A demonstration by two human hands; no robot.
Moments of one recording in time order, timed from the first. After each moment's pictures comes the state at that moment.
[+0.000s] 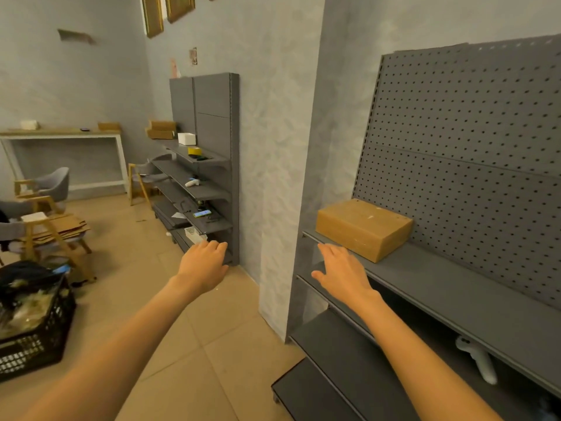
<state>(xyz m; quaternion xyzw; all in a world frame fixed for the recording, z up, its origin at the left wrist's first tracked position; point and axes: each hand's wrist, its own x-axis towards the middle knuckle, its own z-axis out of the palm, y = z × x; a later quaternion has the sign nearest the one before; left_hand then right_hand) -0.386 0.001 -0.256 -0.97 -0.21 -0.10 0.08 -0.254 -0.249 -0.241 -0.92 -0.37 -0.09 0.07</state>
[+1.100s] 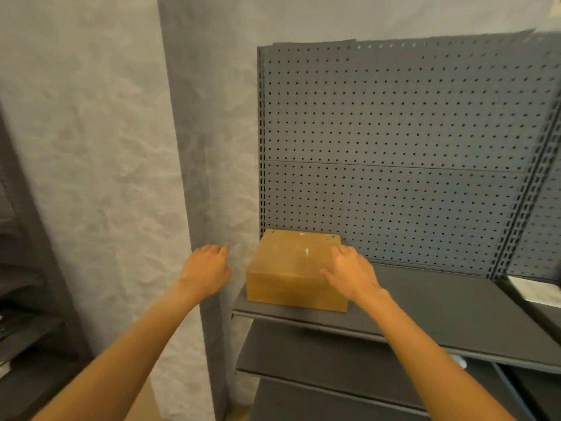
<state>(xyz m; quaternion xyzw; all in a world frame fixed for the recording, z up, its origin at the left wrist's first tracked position) 0.015 0.070 -0.231 -0.98 0.14 -0.14 0.06 -0.040 -0.215 -0.228 -0.99 -0.01 -0.15 0.04</state>
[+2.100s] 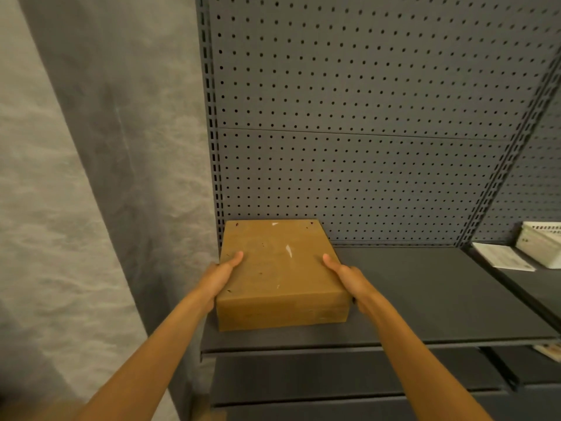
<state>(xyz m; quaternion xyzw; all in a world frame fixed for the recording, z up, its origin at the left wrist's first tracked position) 0.157 -0.003 -0.310 -0.72 -0.05 0.25 -0.65 0.050 -0.252 -0.301 -0.71 0.30 0.01 0.63</state>
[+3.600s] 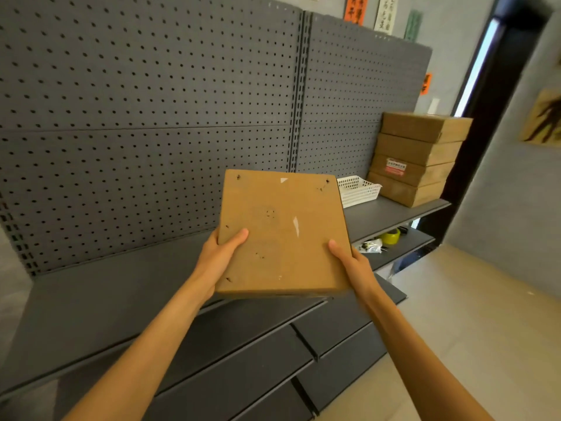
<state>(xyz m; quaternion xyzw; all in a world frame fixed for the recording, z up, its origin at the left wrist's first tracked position) -0.053 -0.221 -0.249 -0.66 0.23 0.28 -0.65 -0.260 -0.367 -0.256 -0.61 0.36 -0.33 0.62</state>
